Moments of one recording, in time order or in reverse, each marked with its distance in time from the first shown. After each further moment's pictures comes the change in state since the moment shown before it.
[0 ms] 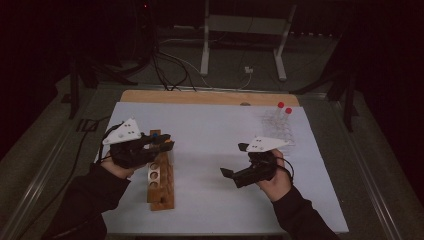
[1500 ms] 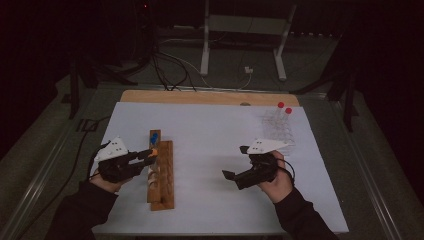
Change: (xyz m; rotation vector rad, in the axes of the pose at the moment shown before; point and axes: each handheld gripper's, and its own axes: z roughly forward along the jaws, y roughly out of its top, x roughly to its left) left arm 0.016 -0.077 -0.005 0.075 0.086 -0.100; right arm -0.004 -0.009 0.002 0.035 0.001 0.006
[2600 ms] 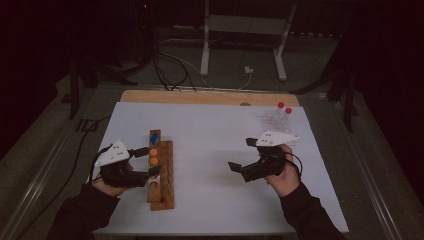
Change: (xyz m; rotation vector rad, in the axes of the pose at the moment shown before) left arm -0.015 0.006 -0.004 -0.038 -0.034 0.015; right arm -0.016 0.015 -0.021 -0.065 -0.024 0.005
